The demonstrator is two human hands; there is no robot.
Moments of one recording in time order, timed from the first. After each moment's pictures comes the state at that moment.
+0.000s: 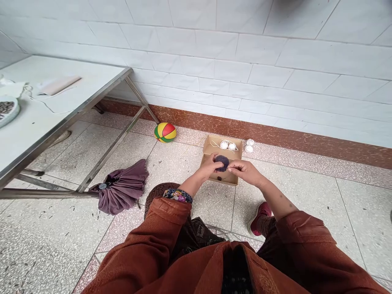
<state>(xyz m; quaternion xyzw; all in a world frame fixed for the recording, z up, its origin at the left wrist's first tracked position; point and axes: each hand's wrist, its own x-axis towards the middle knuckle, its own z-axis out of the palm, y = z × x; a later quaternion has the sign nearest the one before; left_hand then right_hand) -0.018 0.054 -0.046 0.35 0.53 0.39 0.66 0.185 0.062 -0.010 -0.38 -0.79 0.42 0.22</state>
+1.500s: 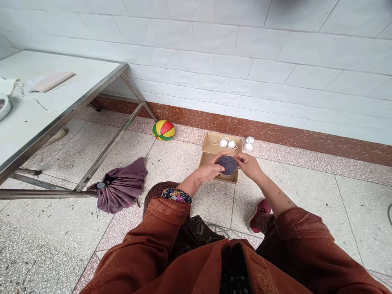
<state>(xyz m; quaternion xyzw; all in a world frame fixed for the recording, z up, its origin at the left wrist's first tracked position) -0.020 0.043 -0.030 0.34 0.29 0.38 0.81 0.190 0.080 -0.037 -0.52 -0.72 0.36 0.28</state>
